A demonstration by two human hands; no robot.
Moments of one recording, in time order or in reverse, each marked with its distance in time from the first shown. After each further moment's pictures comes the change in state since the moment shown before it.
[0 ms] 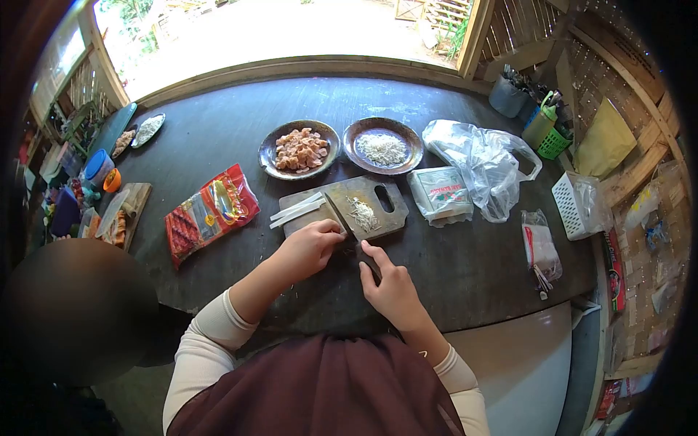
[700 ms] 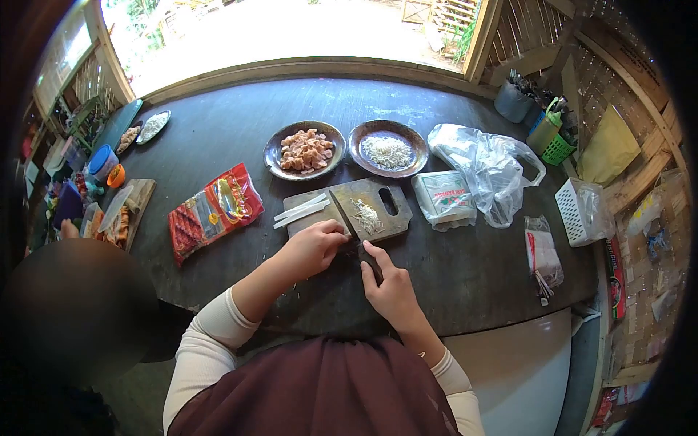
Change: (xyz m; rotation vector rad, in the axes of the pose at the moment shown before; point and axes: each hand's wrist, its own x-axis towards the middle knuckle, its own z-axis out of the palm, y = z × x) left_hand 0.001 -0.006 0.002 -0.038 0.033 0.062; right_hand 0.003 0.001 0.007 0.045 0.065 -0.060
